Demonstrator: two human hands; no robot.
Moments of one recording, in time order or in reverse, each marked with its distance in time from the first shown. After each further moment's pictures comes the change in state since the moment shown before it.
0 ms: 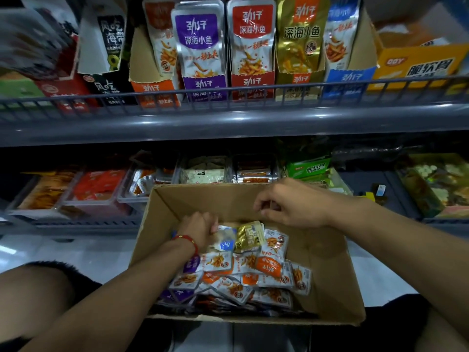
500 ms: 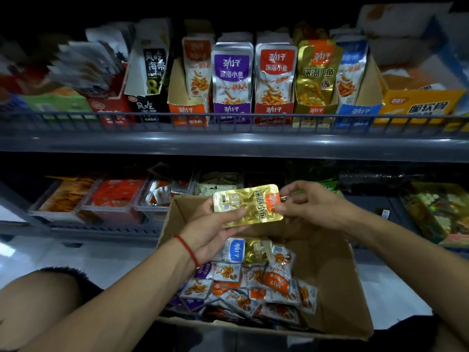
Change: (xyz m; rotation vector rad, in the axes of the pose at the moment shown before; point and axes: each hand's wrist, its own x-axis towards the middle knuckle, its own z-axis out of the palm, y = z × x) left_hand -0.078 0.056 -0.085 -1.921 0.035 -0.124; right_hand -0.016 -0.012 -0.018 0.898 0.170 0.408
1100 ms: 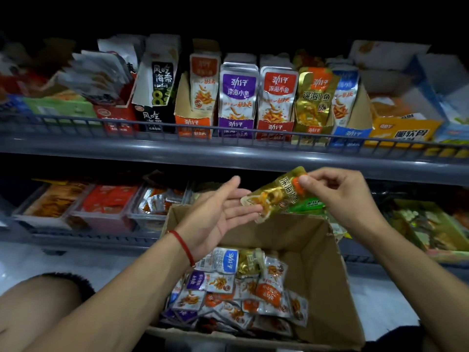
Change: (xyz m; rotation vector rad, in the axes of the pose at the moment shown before) left_hand -0.020 0.040 0.025 0.129 -0.122 0.087; right_hand -0.024 -0.025 -0.020 -0.052 0.515 -0.391
